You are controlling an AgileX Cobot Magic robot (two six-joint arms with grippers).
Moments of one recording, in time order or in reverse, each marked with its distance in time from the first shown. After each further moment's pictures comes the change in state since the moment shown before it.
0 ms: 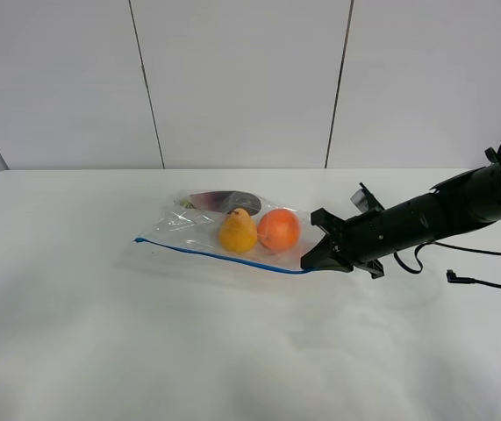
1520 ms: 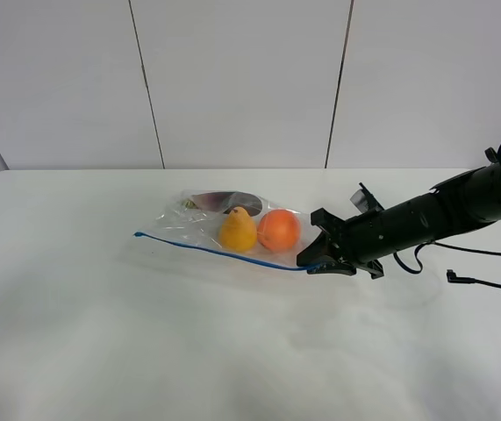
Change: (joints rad) left arm 0.000 0.000 0.000 0.000 0.000 0.000; right arm 0.000 0.000 0.000 0.000 0.009 0.000
